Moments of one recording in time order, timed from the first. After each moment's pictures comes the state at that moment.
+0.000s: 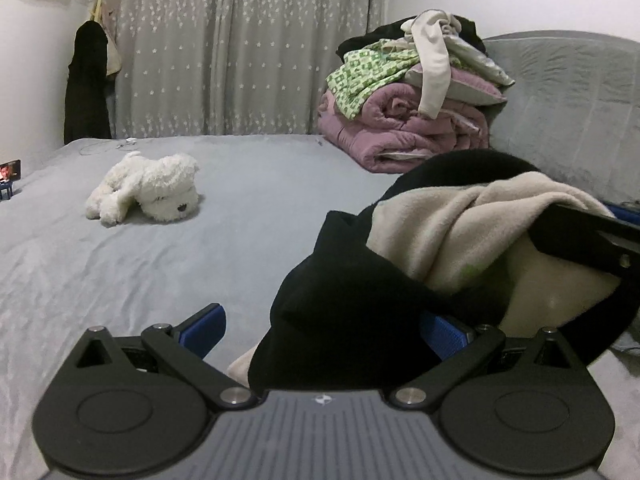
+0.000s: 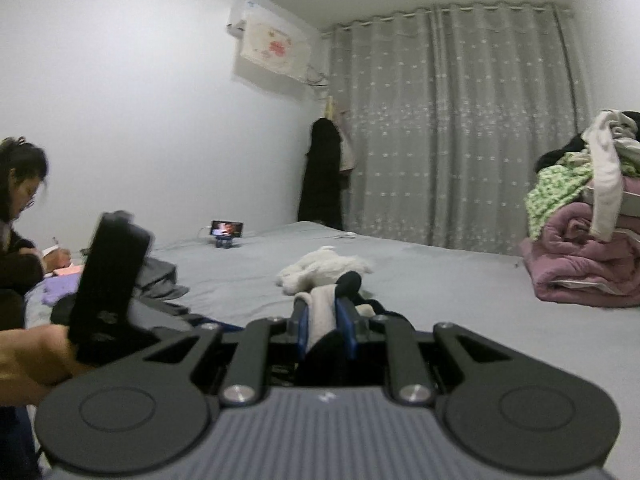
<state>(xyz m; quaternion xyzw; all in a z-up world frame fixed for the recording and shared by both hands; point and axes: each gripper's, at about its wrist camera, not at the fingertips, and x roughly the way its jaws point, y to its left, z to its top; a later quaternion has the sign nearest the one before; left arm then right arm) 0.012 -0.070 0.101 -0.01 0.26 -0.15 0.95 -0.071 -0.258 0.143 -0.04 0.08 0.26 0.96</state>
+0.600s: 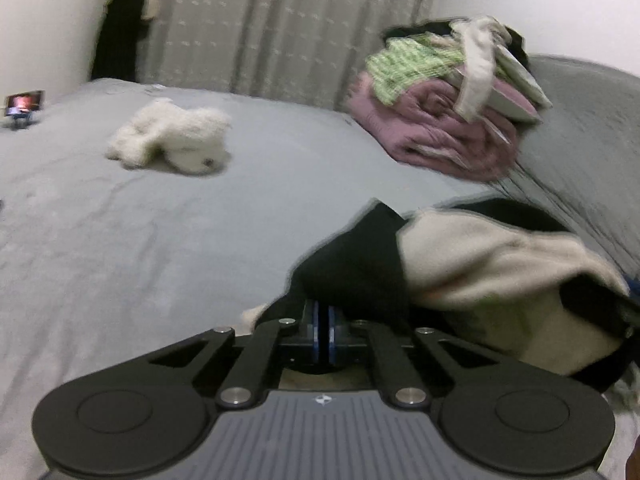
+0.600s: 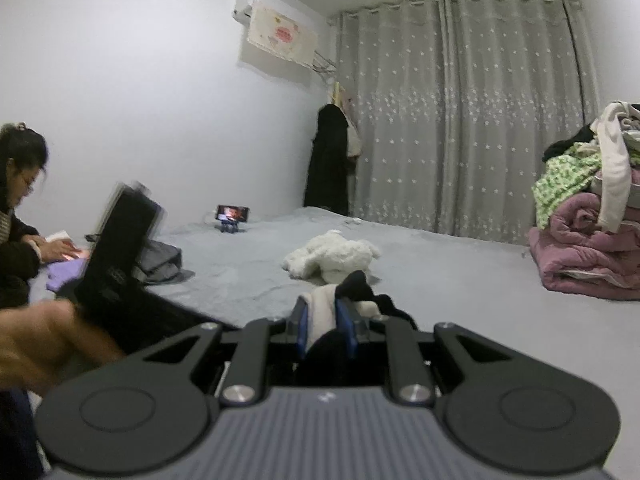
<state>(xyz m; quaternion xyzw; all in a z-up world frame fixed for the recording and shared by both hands) 0.015 -0.026 0.103 -0.09 0.29 -0.11 0.95 -0.060 -0.254 0.134 -0.05 0.11 0.25 0.96</state>
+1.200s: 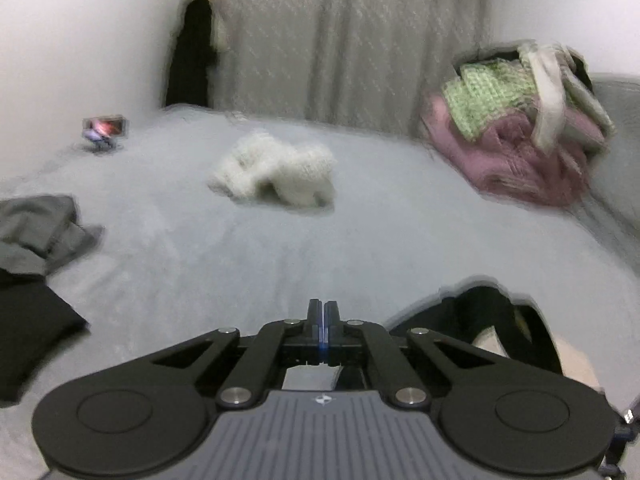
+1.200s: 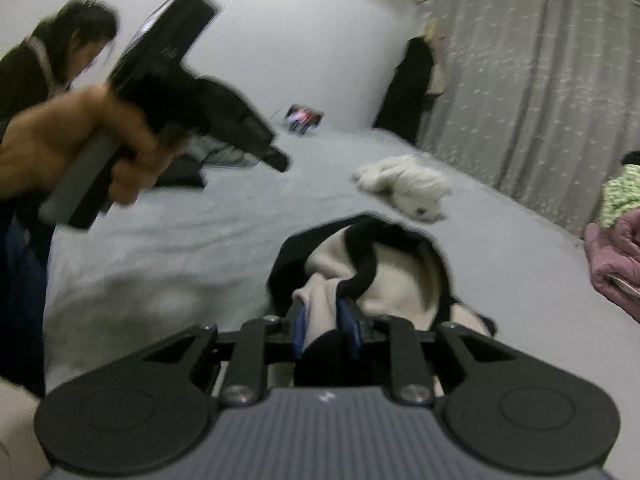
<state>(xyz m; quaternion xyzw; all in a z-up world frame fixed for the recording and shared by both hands) 0.019 0.038 0.100 -0.06 0.31 -0.03 0.95 -0.069 -0.179 0.079 -0.21 0.21 0.35 0.89</state>
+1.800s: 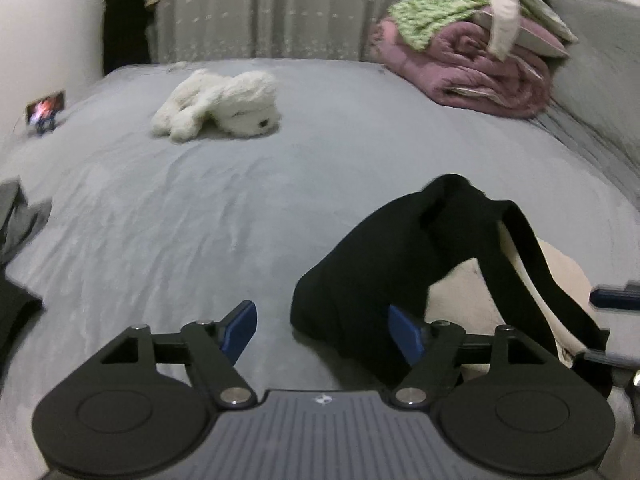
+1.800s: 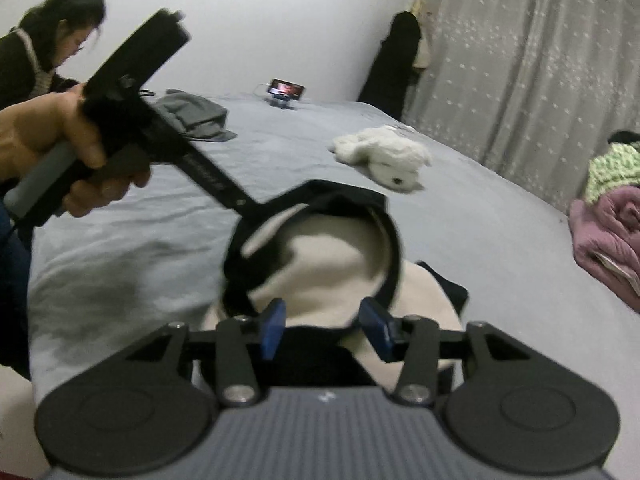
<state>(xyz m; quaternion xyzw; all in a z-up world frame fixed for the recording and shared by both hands) 0.023 0.006 0.082 0.02 0.36 -0.10 0.93 -0.055 -0.210 0.086 -0.19 0.24 0.31 0.90</state>
